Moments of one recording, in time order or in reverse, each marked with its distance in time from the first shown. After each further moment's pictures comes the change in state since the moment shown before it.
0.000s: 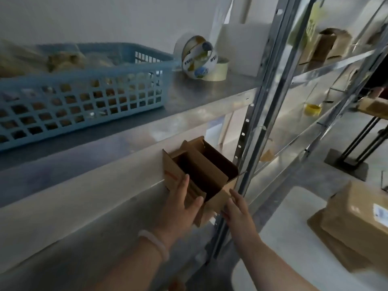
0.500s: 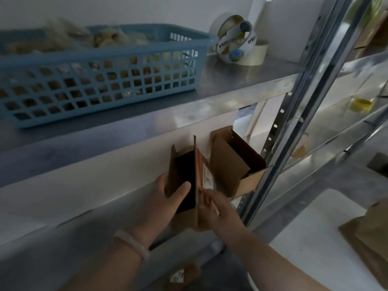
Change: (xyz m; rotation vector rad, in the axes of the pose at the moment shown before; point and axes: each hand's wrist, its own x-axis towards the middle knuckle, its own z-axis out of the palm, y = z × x) left_hand -0.041 -0.027 -0.049 -0.372 0.246 -0.212; right_hand -0.017 0.012 0.049 -0.599 -0.479 -0.216
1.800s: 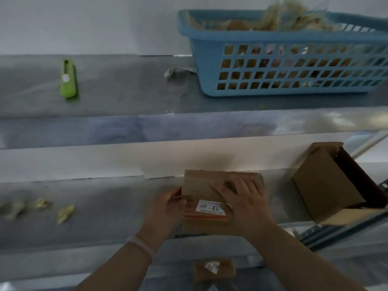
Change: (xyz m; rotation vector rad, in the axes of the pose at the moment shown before) left_hand -0.075 -0.105 -0.140 0.016 0.456 0.034; right_hand 0.046 -0.066 0.109 -0.982 0.027 -0.750
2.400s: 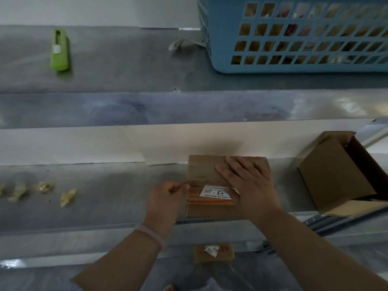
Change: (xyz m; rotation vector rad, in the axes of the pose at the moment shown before) left_hand -0.002 0.004 0.006 0.086 0.185 -0.213; right_hand 0.008 0.012 0.013 -0.002 -0.047 -0.042
